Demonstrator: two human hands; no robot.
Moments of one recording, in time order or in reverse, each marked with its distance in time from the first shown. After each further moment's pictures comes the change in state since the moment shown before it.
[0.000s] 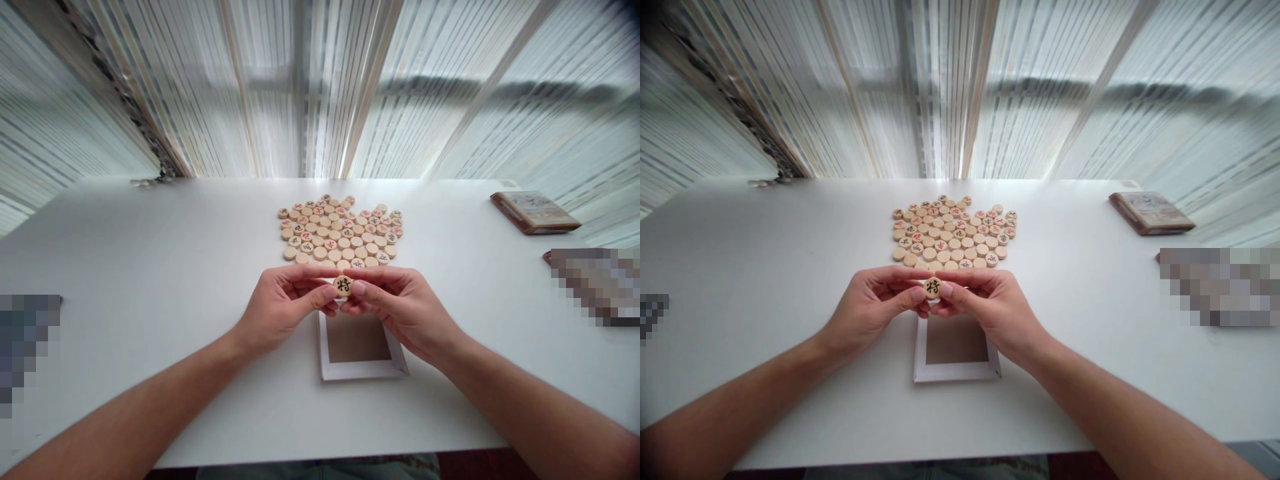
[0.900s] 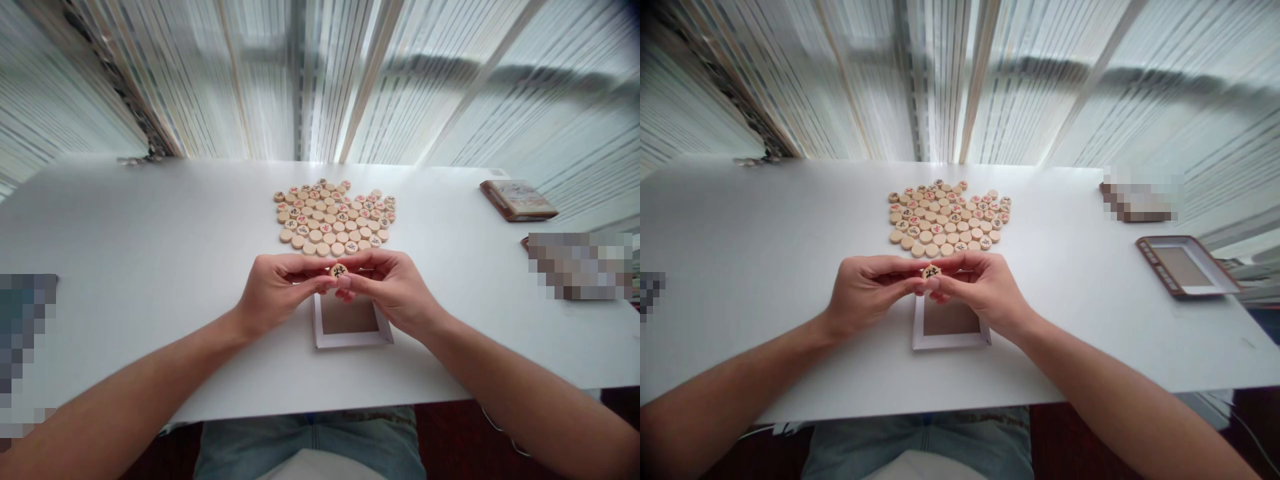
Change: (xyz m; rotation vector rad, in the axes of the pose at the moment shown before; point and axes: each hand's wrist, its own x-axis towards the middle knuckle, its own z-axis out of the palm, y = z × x) left_hand -0.007 -0.006 0.000 0.283 0.022 0.283; right_hand -0.004 -0.002 0.005 -0.056 -0.040 -0.055
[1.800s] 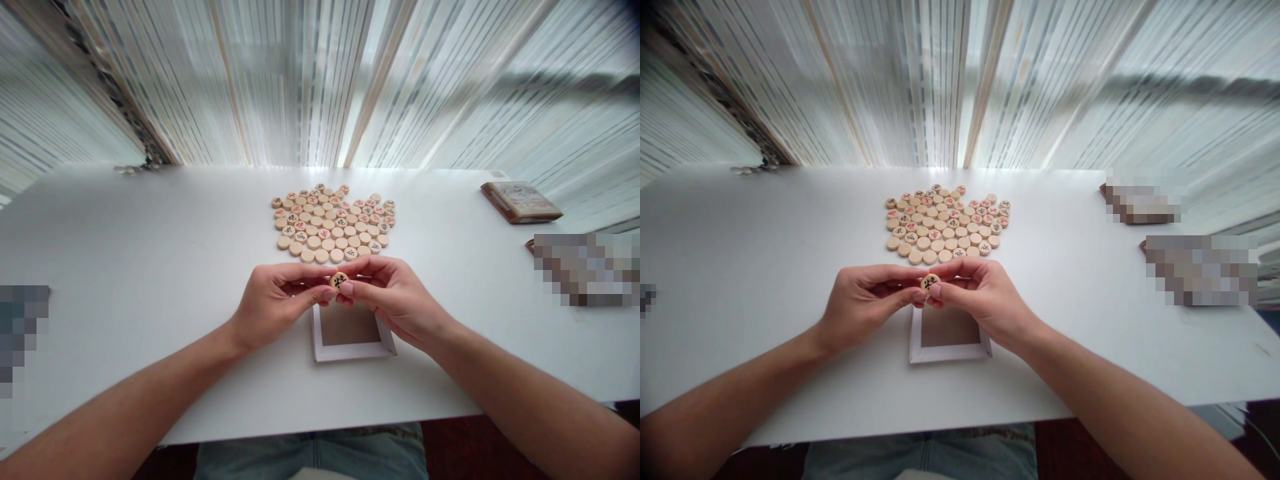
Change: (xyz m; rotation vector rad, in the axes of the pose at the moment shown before) left_hand -0.001 0.005 0.000 0.000 -0.036 -0.113; right_hand 0.000 -0.004 0.001 0.052 0.005 0.097
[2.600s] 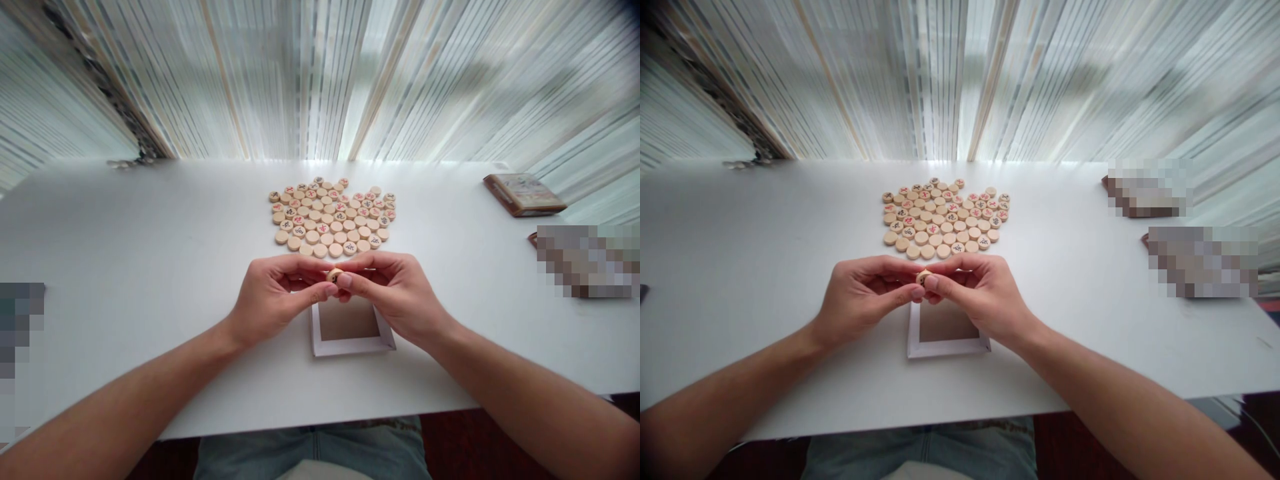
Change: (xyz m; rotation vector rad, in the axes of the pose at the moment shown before) left_hand 0.002 0.000 0.004 -0.121 -0.004 -0.034; right_hand -0.003 0.003 0.001 -0.141 0.059 -0.159
